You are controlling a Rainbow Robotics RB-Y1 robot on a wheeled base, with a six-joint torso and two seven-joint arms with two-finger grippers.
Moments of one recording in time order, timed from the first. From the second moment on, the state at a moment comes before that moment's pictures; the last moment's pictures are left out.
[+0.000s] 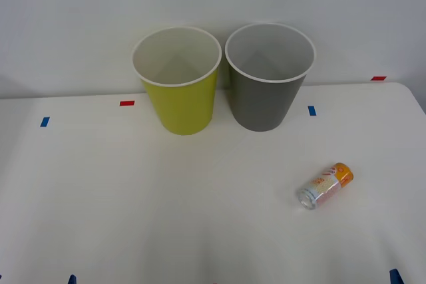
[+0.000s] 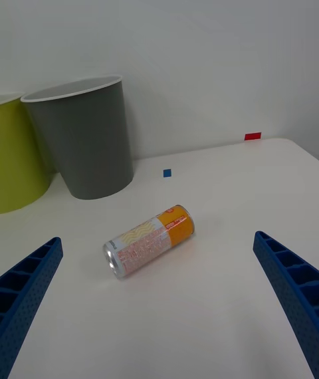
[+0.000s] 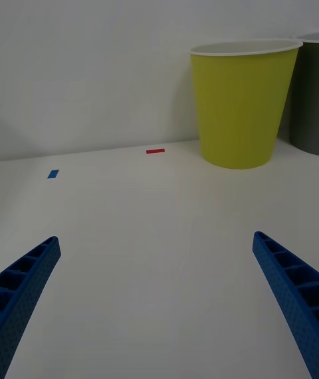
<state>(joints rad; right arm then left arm) 1.24 -0.47 0.17 -2.10 -0.23 -0.82 1.37 1.28 0.36 -0.21 -2.13 0.12 -0.75 -1.56</state>
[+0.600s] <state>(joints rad) 1.24 -0.47 0.17 -2.10 -0.23 -0.82 1.37 1.28 0.36 -0.21 -2.13 0.12 -0.75 -1.56</state>
